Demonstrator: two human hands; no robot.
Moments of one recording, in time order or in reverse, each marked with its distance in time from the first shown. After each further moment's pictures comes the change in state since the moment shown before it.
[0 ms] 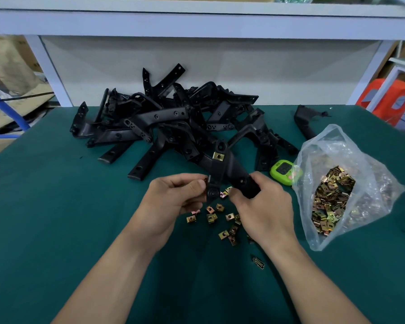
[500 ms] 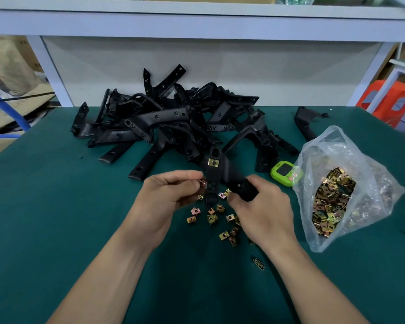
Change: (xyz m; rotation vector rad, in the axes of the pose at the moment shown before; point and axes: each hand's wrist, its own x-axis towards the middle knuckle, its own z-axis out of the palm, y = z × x) left_hand 0.002 0.005 -0.007 -0.045 0.017 0.034; right_hand -0.002 -0.002 -0.002 -0.032 -0.060 0.007
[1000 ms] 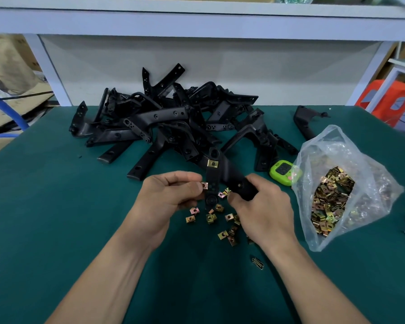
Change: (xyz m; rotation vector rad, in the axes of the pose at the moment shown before) left_hand -0.004 0.003 0.005 0.062 0.048 -0.024; right_hand 0.001 0.000 -0.001 -0.049 0.020 -0.002
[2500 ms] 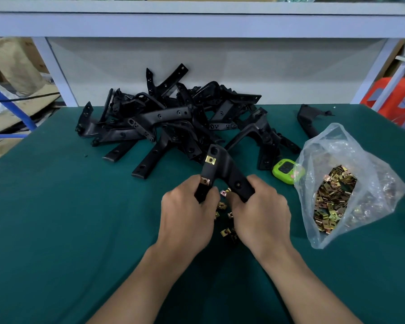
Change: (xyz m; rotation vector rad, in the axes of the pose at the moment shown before) left_hand -0.006 -0.040 0.032 0.815 0.312 0.516; right_hand -0.014 -0.009 0.009 -0.036 0.068 -0.028
